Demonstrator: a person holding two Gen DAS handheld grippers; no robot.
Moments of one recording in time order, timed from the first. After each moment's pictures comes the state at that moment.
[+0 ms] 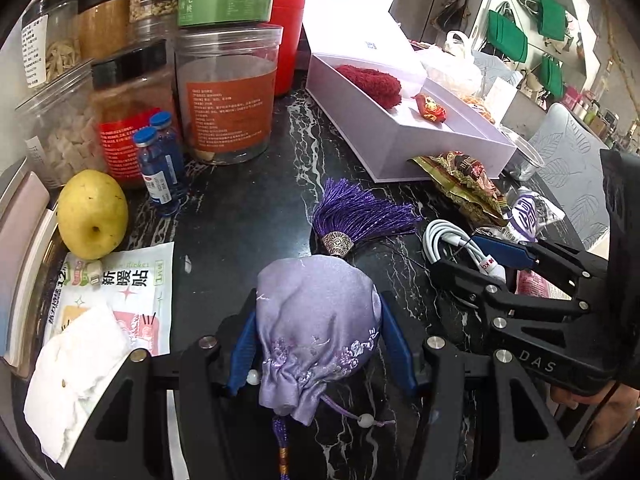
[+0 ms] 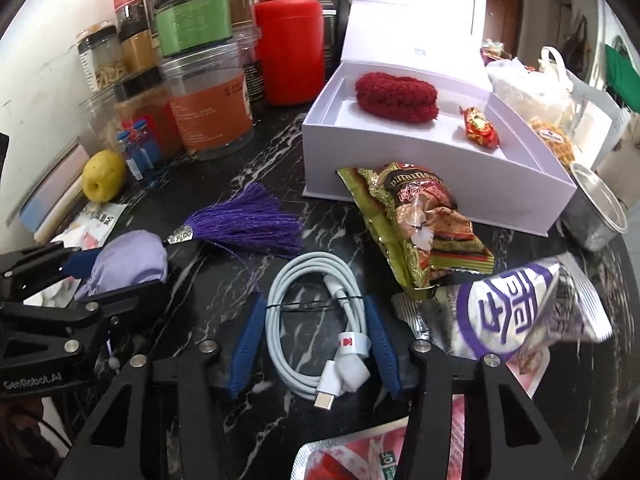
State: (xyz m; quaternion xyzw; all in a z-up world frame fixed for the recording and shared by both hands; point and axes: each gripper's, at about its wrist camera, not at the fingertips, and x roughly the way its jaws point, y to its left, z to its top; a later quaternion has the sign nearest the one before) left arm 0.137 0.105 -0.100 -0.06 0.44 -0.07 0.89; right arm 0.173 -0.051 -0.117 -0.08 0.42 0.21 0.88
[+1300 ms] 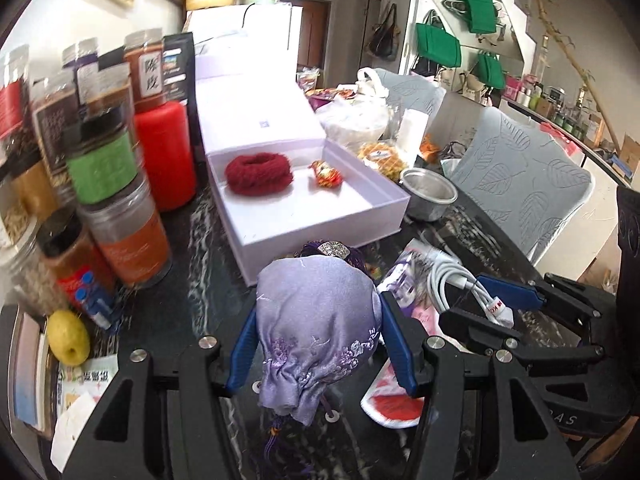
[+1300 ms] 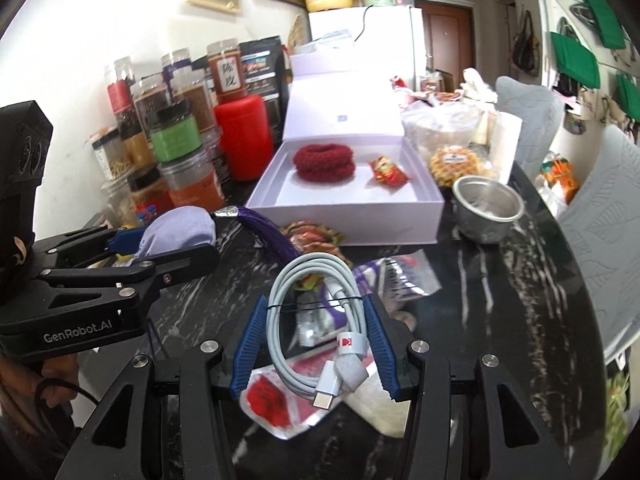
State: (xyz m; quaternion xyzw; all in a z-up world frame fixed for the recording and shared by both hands) left arm 0.131 0.010 -0.008 0.00 0.35 -0.15 0.92; right arm 0.113 -0.147 -0.039 0.00 0.35 0.18 0.92
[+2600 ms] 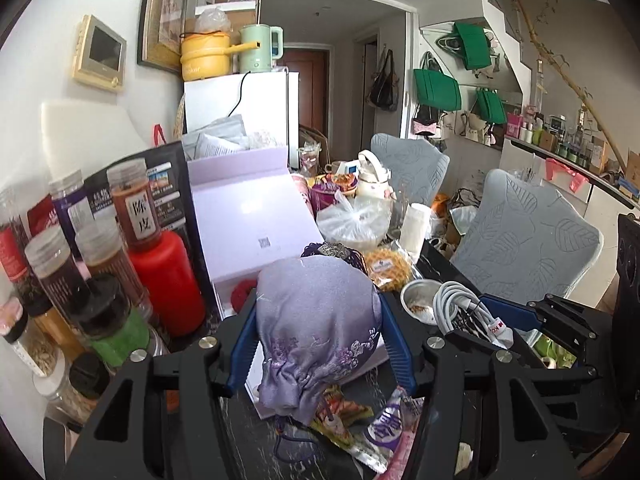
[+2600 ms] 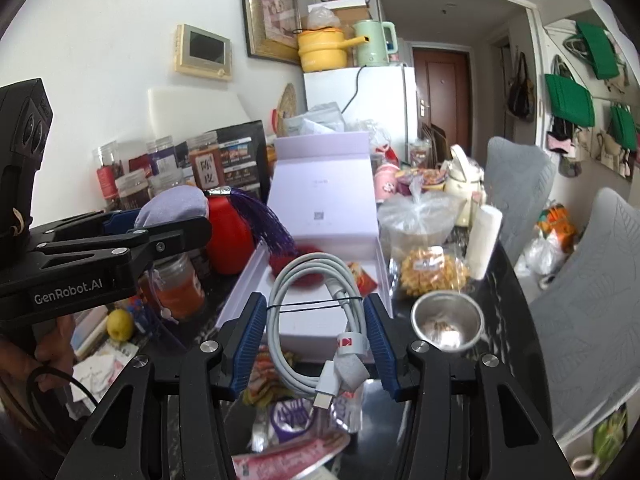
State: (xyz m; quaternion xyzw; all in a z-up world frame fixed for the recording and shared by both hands) left arm 0.194 -0.019 0.098 0.03 0.26 -0.13 0.96; right arm 0.171 -0.184 0.044 0.00 0.25 0.19 0.95
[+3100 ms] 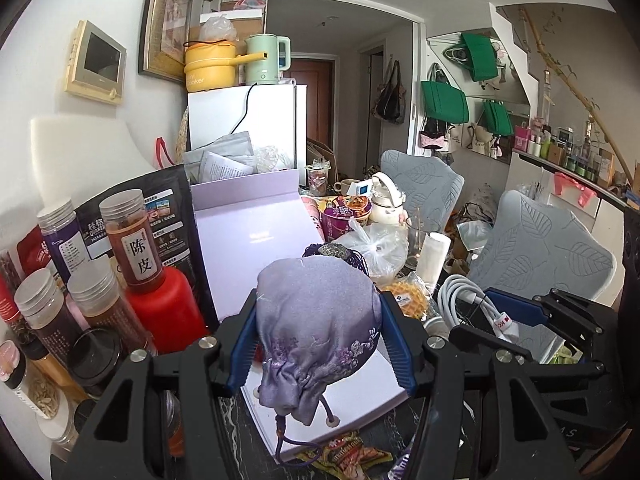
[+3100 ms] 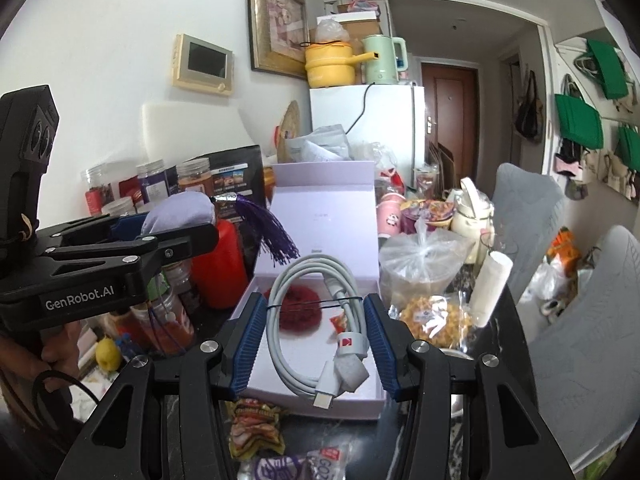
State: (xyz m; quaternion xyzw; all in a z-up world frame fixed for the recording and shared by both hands) left arm 0.245 -0.010 0.112 0.02 0.24 -0.12 0.96; right arm 0.223 -0.177 0.069 -0.01 0.23 0.20 0.95
